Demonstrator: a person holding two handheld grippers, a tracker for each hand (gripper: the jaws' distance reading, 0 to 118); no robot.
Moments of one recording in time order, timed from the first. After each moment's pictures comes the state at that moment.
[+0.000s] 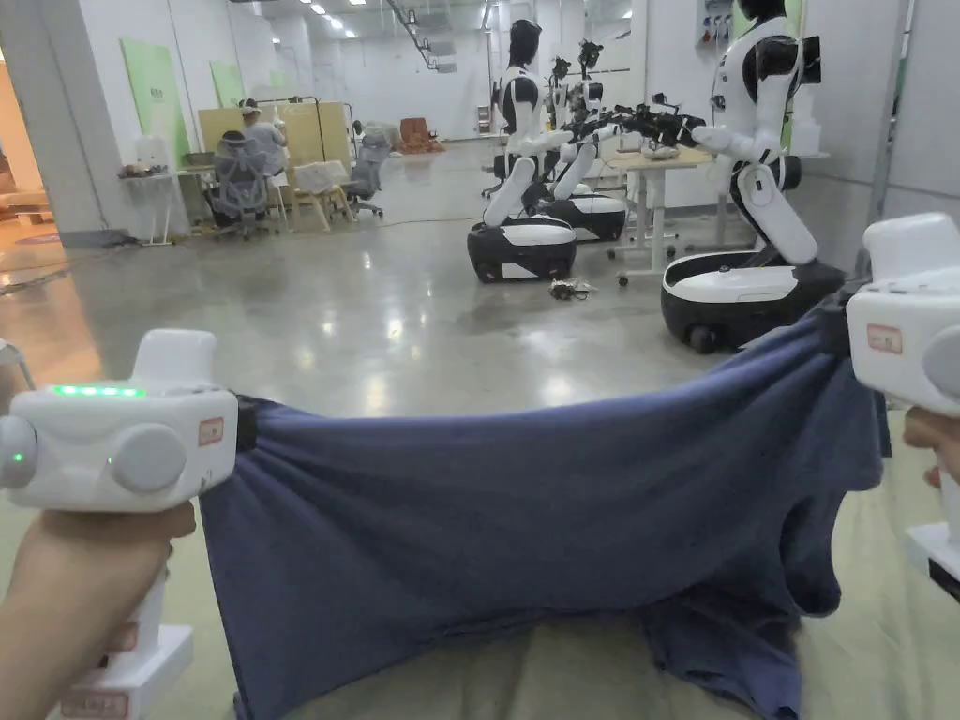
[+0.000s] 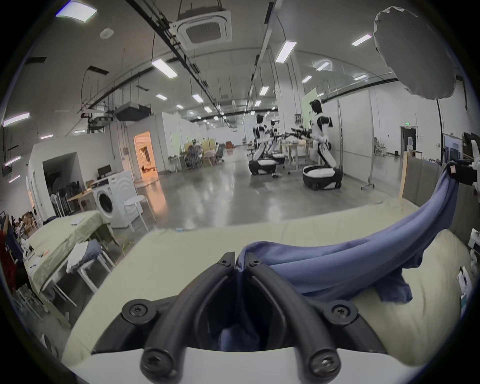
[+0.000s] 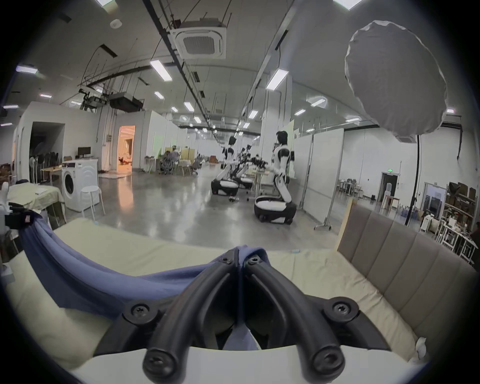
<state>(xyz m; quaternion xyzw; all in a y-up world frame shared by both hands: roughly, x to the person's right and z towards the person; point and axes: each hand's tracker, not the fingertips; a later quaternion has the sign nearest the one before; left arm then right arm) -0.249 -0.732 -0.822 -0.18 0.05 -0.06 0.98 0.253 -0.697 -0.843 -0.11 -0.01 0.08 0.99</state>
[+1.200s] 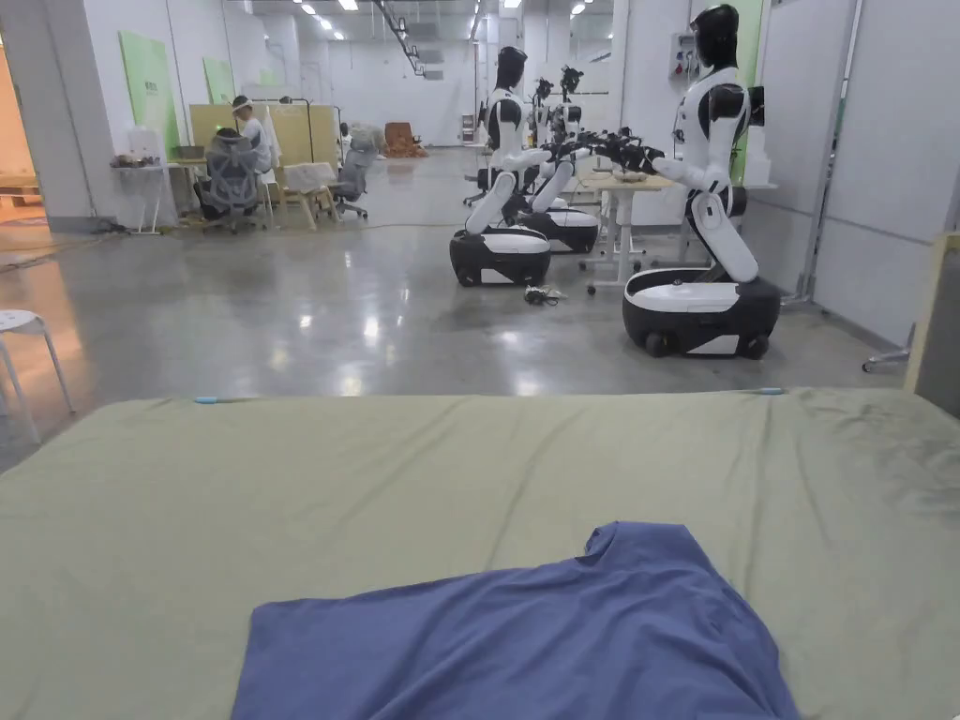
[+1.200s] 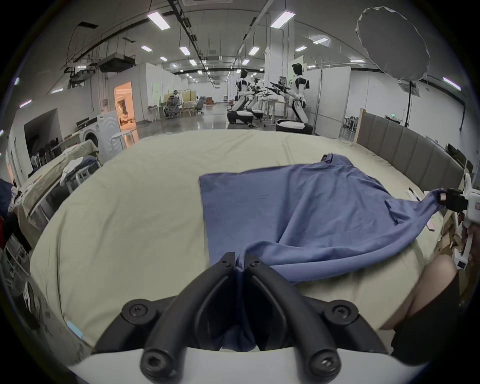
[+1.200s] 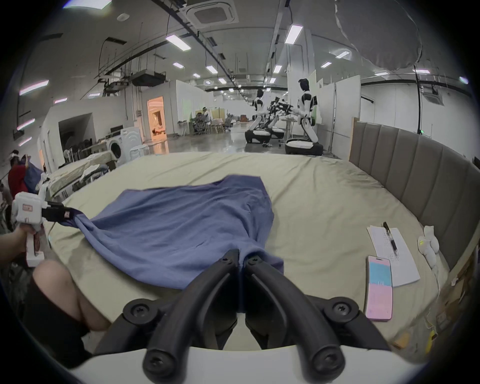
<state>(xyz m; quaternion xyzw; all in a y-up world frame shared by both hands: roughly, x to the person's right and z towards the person) -0.247 -0.900 -0.387 -0.32 -0.03 0.01 0.95 0.311 -0.857 -0.389 -0.24 0.10 0.05 0.96</state>
